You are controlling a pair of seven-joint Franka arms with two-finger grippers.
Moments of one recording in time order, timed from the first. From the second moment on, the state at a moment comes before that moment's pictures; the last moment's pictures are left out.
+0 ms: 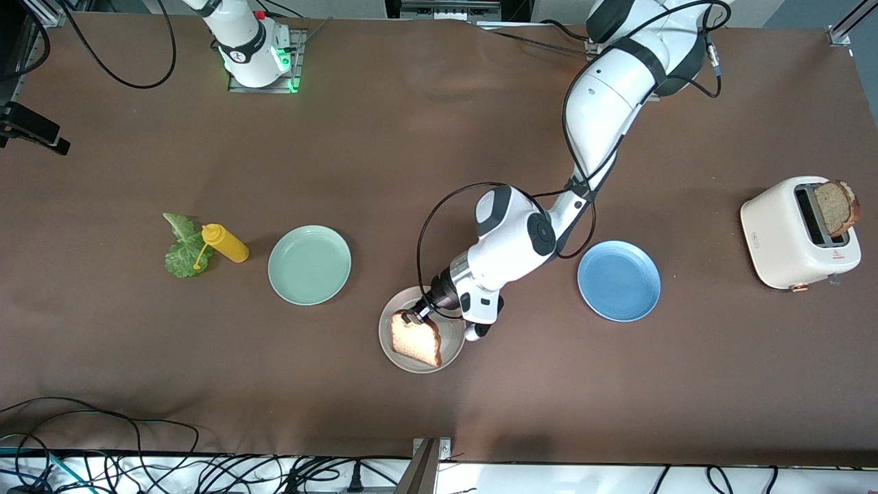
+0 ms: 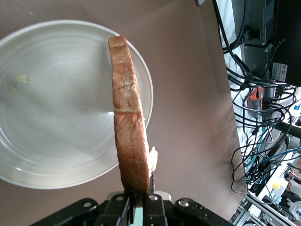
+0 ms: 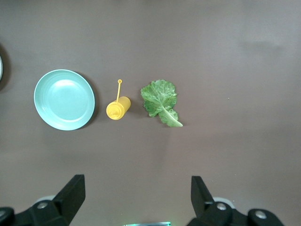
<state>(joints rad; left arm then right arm) -0.42 1.09 -0.33 -1.01 -0.42 2.67 -1.05 0.03 0.02 -0.13 -1.49 0.00 1.46 0.02</state>
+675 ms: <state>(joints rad) -0.44 1.10 -0.34 -1.03 -0.42 2.67 -1.07 0.03 0.02 -0.13 -1.49 0.00 1.46 0.02</state>
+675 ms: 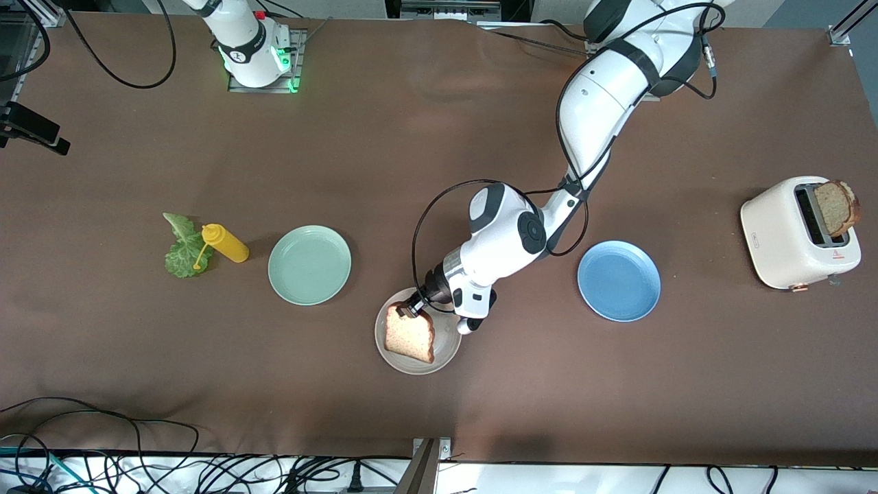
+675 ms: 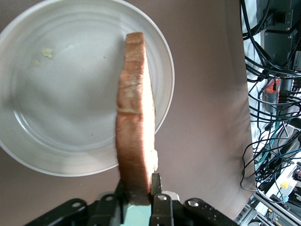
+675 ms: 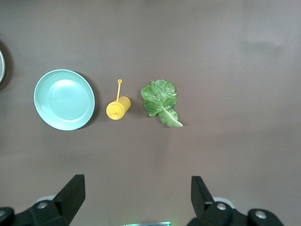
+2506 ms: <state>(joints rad) 0.07 0.49 -0.30 -1.40 0.09 1.68 -0.67 0.03 0.02 -0.13 -1.49 0.00 1.46 0.02</state>
